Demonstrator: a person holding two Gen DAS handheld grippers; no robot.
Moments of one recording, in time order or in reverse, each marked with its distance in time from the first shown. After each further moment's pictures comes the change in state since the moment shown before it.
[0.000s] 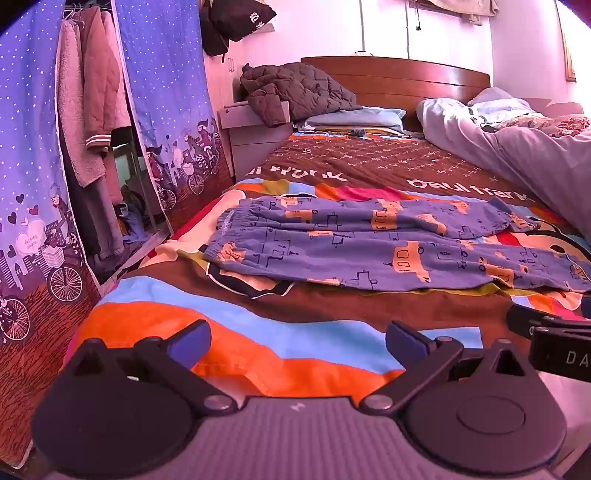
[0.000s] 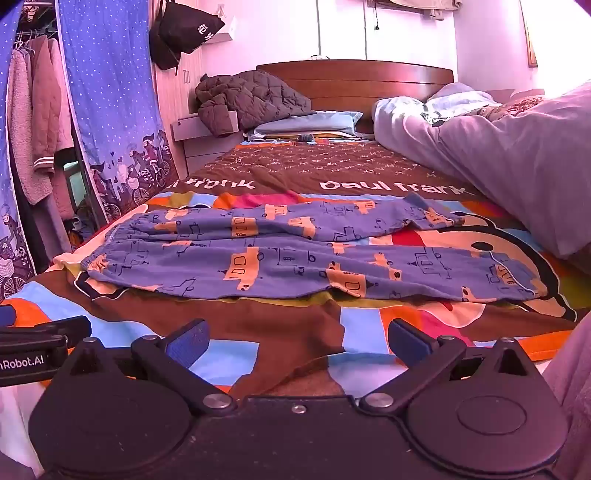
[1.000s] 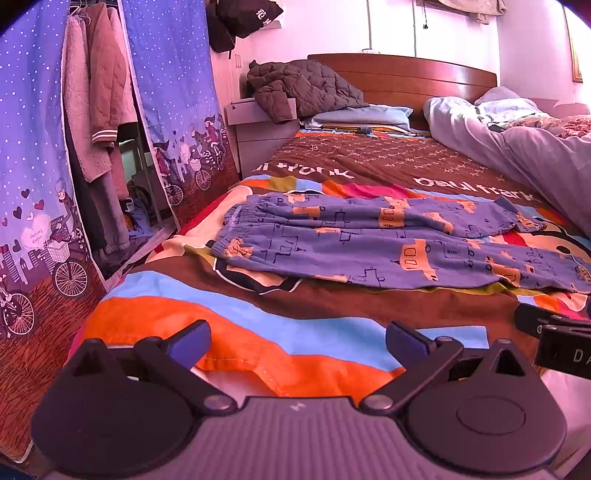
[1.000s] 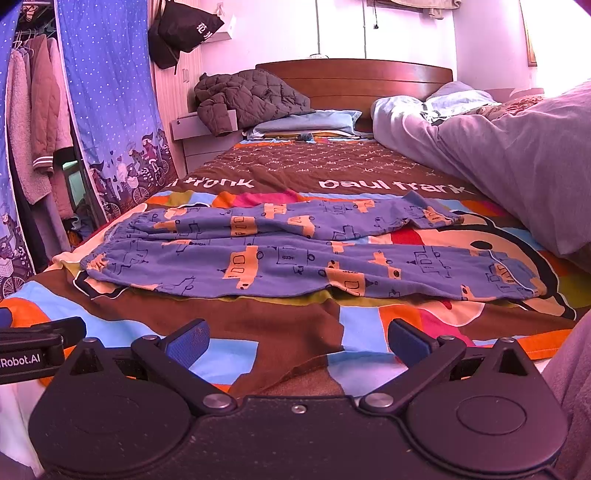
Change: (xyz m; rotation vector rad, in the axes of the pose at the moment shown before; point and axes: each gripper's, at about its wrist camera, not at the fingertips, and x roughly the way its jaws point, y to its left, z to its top) left arm 0.002 0.005 0.000 -0.016 0.012 0.017; right arm 0.000 0.000 0.000 0.002 -0.004 -0.002
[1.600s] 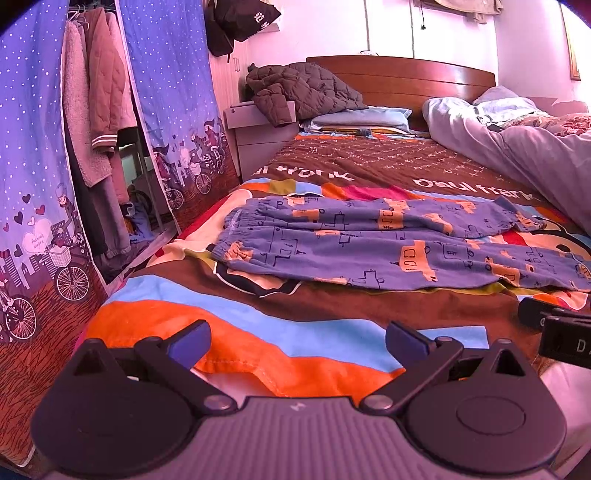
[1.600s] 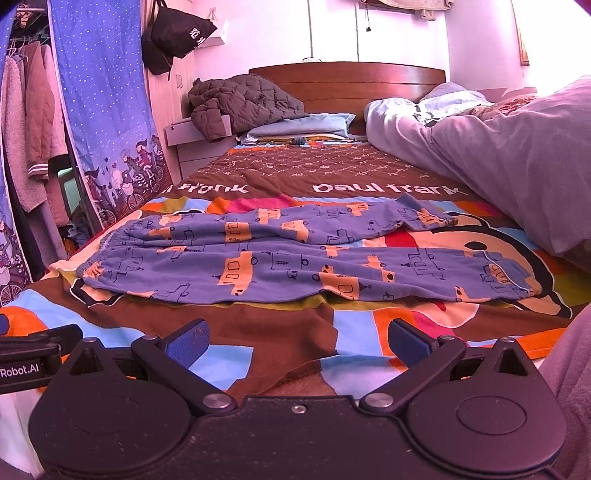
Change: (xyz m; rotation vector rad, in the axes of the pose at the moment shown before) left arm -0.004 0.001 0.001 0.011 -0.012 0.002; right arm 0.000 -0.004 0.000 0.019 -0.011 -0.011
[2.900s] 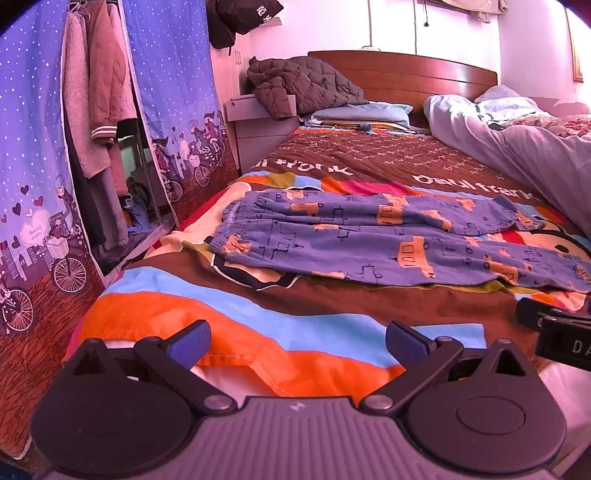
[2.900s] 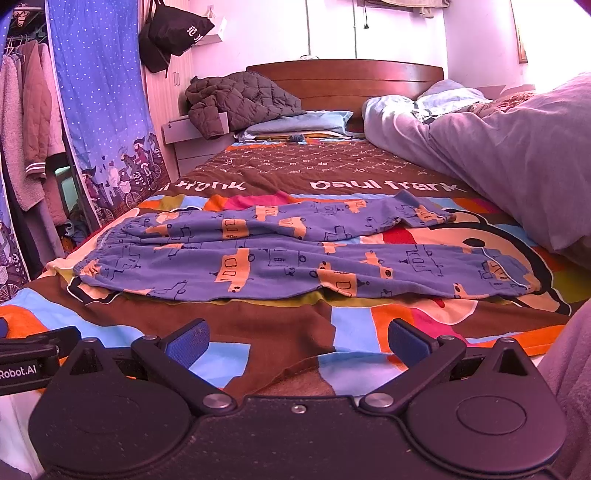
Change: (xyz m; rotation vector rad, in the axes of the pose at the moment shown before) left arm 0.000 -0.002 0.000 -0.012 0.020 -0.014; right arm 0.001 0.001 -0.002 0.001 0.007 -0.010
